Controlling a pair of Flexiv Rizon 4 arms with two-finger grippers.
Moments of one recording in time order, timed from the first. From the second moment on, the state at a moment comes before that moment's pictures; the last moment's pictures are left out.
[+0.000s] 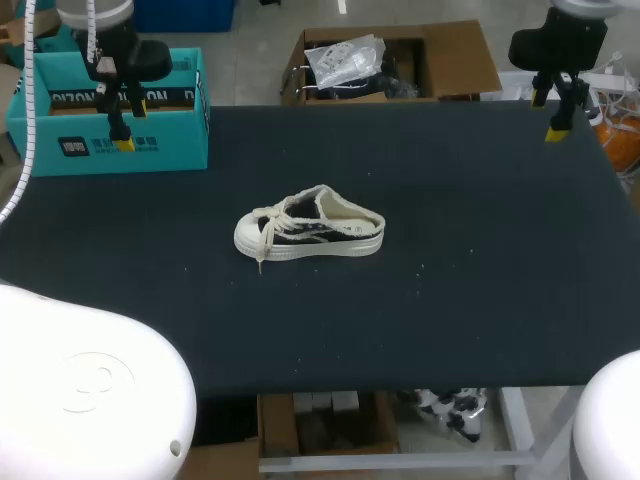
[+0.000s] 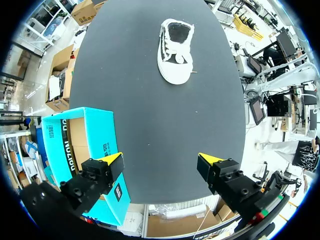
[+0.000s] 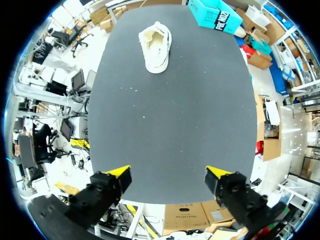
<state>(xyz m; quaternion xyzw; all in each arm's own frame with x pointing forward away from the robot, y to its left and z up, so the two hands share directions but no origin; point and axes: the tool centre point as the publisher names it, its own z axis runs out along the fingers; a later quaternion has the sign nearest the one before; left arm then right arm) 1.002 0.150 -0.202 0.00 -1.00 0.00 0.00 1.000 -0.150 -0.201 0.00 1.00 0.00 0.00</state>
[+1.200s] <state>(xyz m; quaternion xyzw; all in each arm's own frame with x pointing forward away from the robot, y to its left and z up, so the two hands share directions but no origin) 0.987 0.109 -0.204 0.09 -1.00 0.02 0.03 0.988 -0.100 -0.214 0.03 0.99 0.10 -0.01</state>
